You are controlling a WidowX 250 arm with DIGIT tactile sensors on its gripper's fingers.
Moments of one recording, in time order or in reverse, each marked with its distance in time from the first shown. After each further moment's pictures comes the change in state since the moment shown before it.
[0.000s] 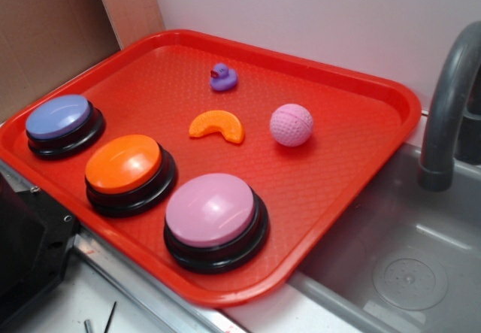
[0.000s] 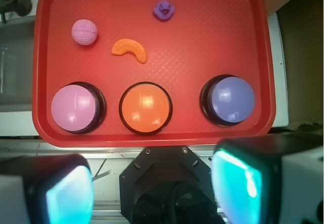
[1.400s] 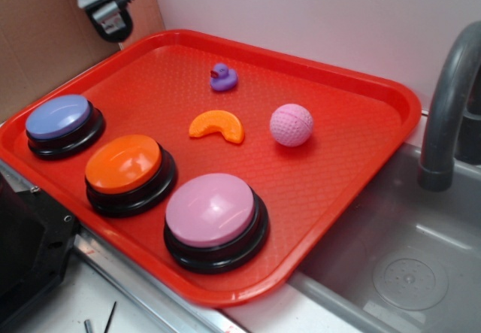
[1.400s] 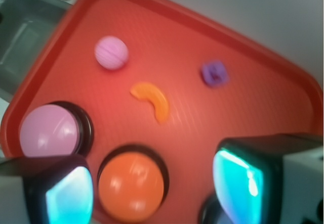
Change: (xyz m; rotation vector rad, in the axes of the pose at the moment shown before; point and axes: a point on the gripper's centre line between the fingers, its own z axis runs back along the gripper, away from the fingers) arm 0.081 -0.002 -0.082 -0.064 -0.134 -0.566
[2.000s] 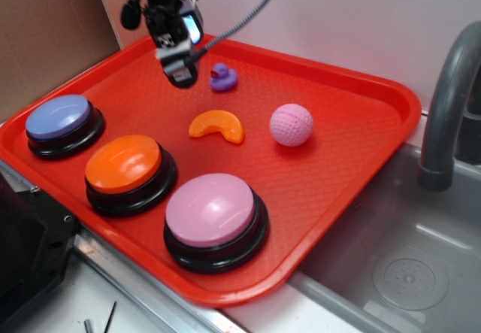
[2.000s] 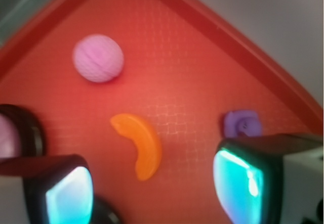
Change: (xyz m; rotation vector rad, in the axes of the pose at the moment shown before) arm 0.029 0.020 -0.076 -0.032 0.031 -0.235
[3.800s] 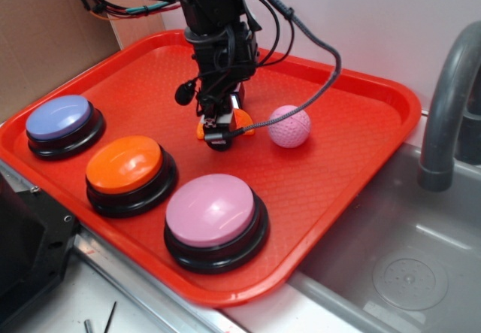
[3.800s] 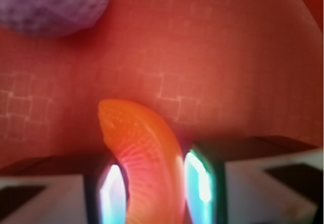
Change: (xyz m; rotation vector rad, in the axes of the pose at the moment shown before) arm 0.001 0.004 -0.077 0.060 0.151 -0.142
